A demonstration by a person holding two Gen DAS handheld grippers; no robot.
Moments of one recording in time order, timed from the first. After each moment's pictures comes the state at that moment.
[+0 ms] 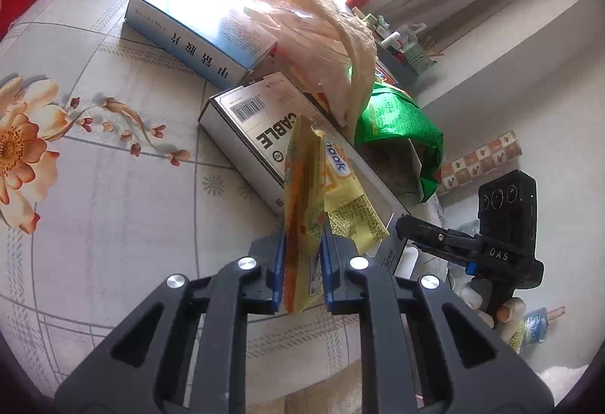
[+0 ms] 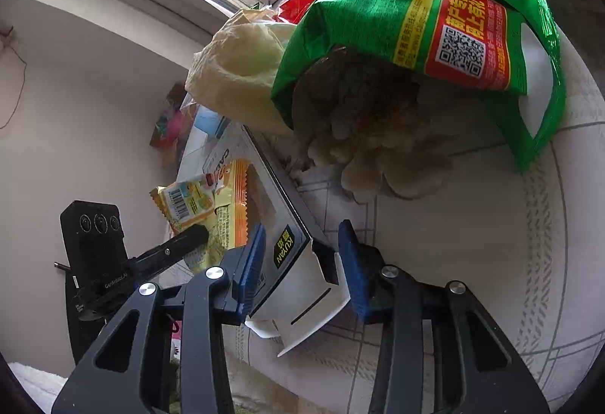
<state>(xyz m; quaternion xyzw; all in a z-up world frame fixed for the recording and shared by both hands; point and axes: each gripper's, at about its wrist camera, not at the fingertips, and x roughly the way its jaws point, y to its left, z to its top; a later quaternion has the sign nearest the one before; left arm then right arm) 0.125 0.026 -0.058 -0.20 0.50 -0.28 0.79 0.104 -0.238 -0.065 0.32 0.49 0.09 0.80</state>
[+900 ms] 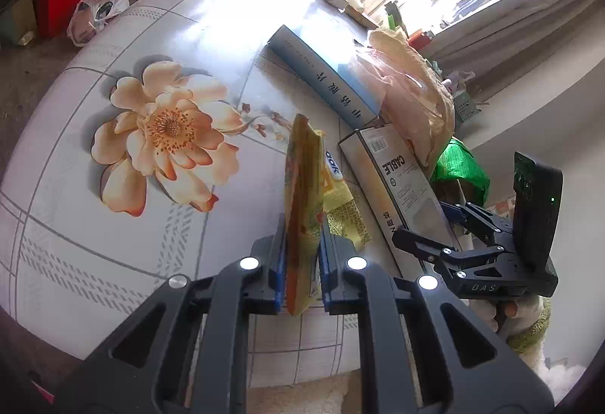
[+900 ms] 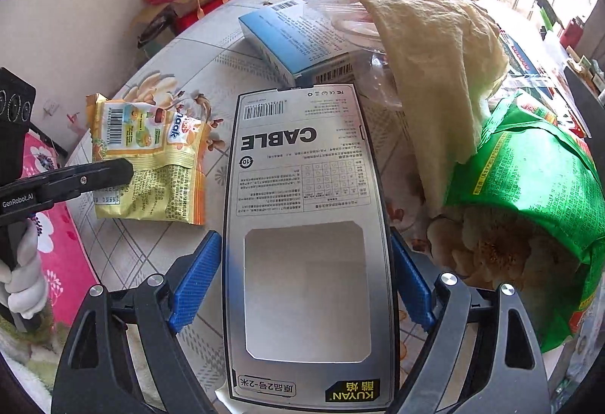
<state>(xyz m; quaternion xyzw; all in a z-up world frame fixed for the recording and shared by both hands) 0.117 0.121 -0.061 -0.24 0.48 -0.18 0.82 0.194 -0.113 -0.056 -0.05 0.55 0.10 0.83</state>
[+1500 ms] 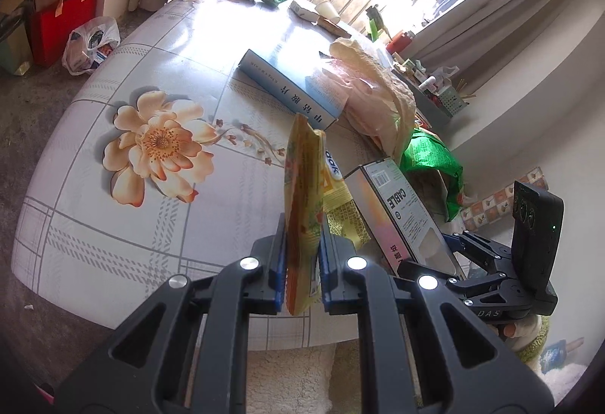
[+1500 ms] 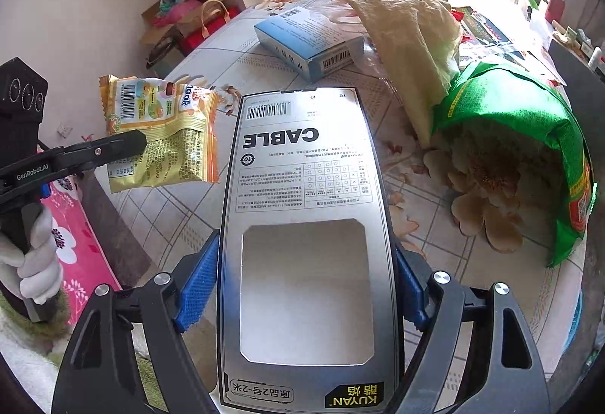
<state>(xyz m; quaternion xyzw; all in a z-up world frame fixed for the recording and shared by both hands) 0.087 0.106 -0.019 -0.20 0.46 -0.20 0.84 0.120 -0.131 -0.029 0.03 0.53 0.10 0.84</state>
